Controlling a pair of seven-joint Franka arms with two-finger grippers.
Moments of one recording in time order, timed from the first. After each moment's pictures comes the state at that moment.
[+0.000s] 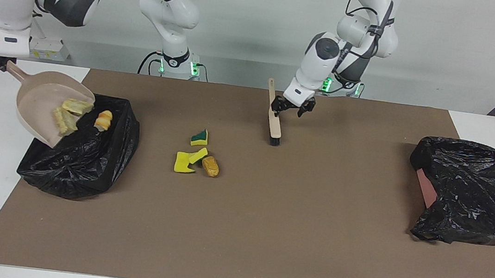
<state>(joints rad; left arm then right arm) -0.61 -0.12 -0.01 -2.37 -0.20 2.27 -0.65 -0.26 -0.06 -0.05 -1.86 -0.70 1.85 -1.49</state>
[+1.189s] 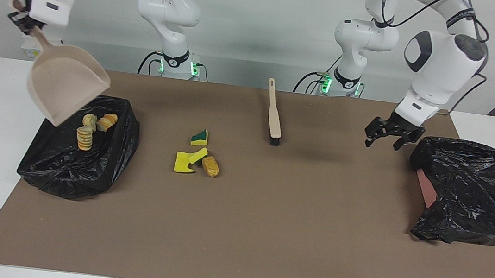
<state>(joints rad) -0.09 -0.06 0.00 -1.85 -0.05 1.86 -0.02 -0.07 -0.20 0.13 -1.80 -0.56 1.45 -0.89</state>
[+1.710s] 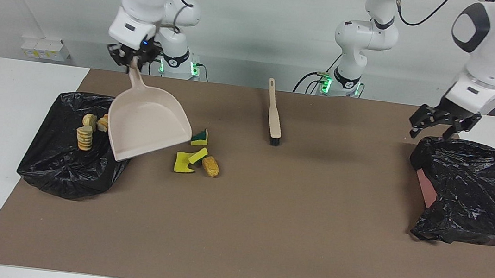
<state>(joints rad) 0.05 -0.01 0.00 -1.66 -0.04 1.72 0.04 0.05 -0.09 0.27 -1.81 -0.25 1.56 -0.10</state>
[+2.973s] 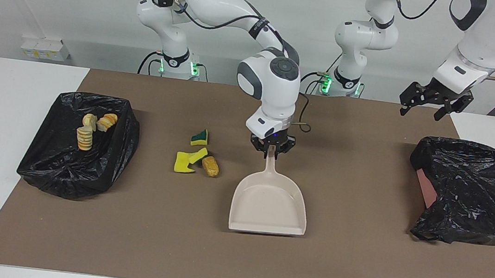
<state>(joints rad) 0.02 -0.02 -0.08 -1.57 -0.01 1.49 0.04 0.46 0.55 0.27 -1.45 -0.17 2.09 0.79</state>
